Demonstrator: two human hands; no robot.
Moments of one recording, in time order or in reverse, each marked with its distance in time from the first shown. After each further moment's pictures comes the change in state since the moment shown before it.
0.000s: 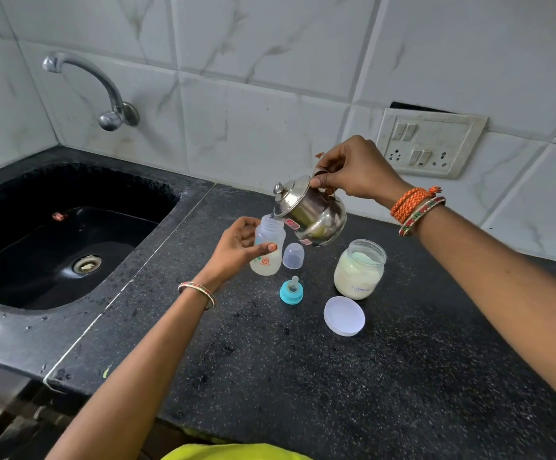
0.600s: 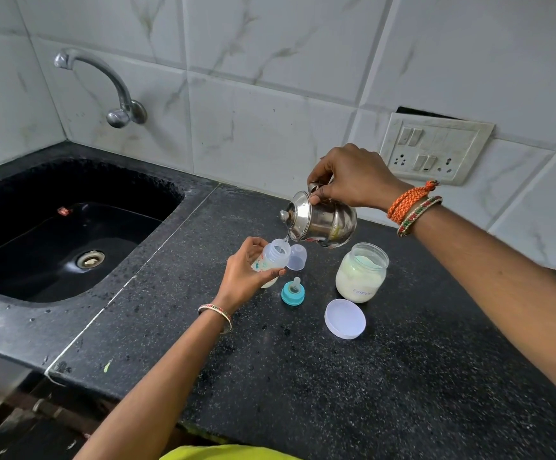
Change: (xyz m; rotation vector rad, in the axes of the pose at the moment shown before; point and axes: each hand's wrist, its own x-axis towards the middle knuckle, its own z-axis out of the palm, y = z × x) left_hand -0.021 -0.035 0.022 0.251 0.178 0.086; right_hand -0.001 -0.017 0.004 -0.398 -0.099 -0.149
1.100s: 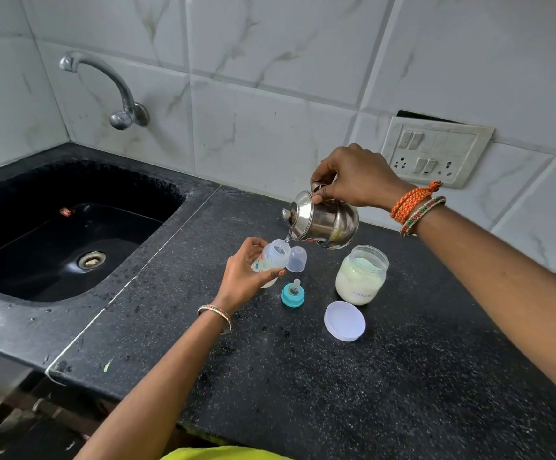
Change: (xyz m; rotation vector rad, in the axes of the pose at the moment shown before) left_hand -0.001 0.004 0.000 -0.001 0.021 0.010; right_hand -0.002 0.001 -0.005 0.021 -0.002 0.007
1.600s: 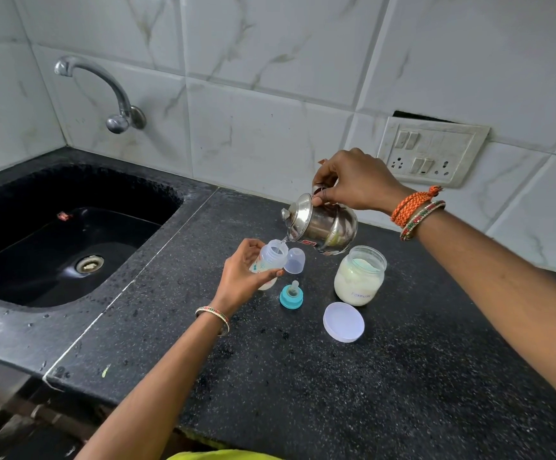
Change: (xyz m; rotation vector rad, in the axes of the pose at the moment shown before) left_hand 0.003 -0.001 0.000 -0.011 0.003 -0.021; right_hand -0.003 0.008 0.002 0.021 0.006 0.002
